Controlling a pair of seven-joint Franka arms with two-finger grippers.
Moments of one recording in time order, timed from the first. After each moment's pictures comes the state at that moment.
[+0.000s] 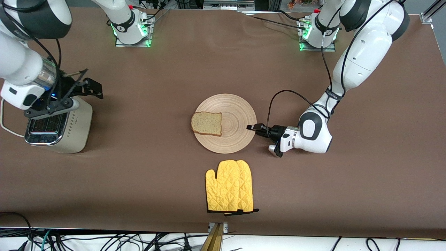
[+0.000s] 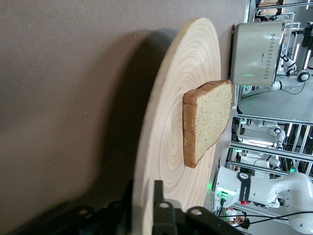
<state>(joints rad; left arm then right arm) 0.01 0.95 -0.36 -1.59 -0.99 2.04 0.72 0.23 0.14 -0.07 -1.62 0.07 1.70 -0.06</state>
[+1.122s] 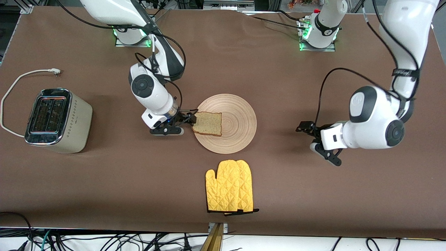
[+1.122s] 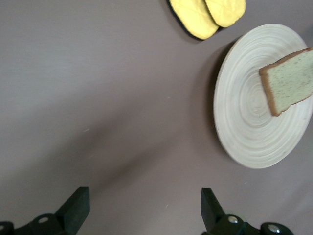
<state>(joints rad) 0.13 0.51 -0.34 -1.56 -0.19 1.89 0.36 0.49 0.49 0.04 -1.86 0.14 2.45 0.46</state>
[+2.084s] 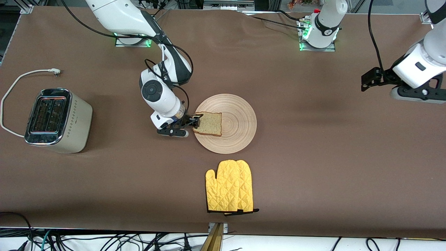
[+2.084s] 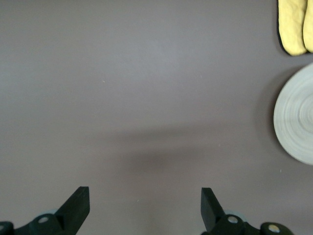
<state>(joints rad) 0.04 0.02 -0.12 -1.63 0.02 1.60 -0.03 0.52 0.56 0.04 -1.86 0.21 2.52 0.53</state>
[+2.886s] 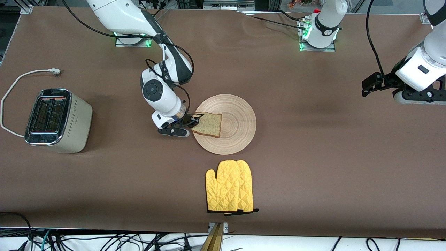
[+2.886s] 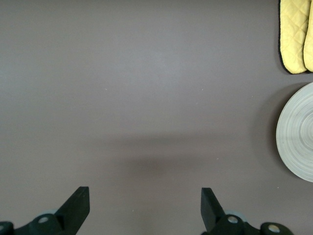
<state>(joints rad) 0.02 0.02 -0.10 -1.63 0.02 1.63 -0.07 0.53 0.56 0.04 -1.86 0.22 2.53 0.54</state>
